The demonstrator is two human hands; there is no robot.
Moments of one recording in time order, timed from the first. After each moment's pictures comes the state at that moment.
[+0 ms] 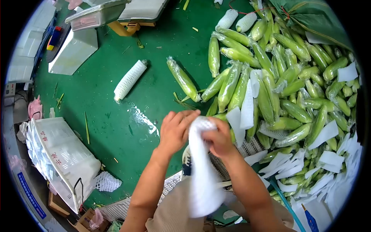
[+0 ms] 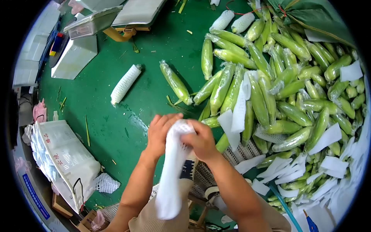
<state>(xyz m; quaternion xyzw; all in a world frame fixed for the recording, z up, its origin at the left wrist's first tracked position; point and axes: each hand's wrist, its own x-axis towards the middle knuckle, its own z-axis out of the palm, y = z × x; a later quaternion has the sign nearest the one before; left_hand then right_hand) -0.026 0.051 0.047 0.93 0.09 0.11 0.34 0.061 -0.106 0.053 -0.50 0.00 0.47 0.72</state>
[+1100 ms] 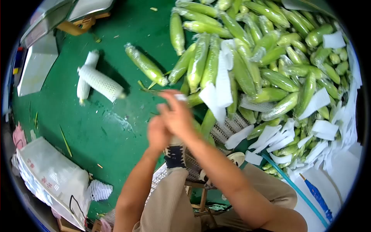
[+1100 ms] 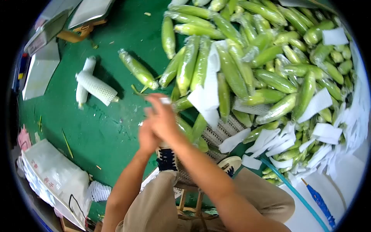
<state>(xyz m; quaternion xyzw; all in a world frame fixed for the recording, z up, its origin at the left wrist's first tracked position) -0.069 -0.009 -0.071 0.89 0.16 0.00 0.42 0.039 -0.081 -0.037 -0.80 -0.17 0.17 0.55</state>
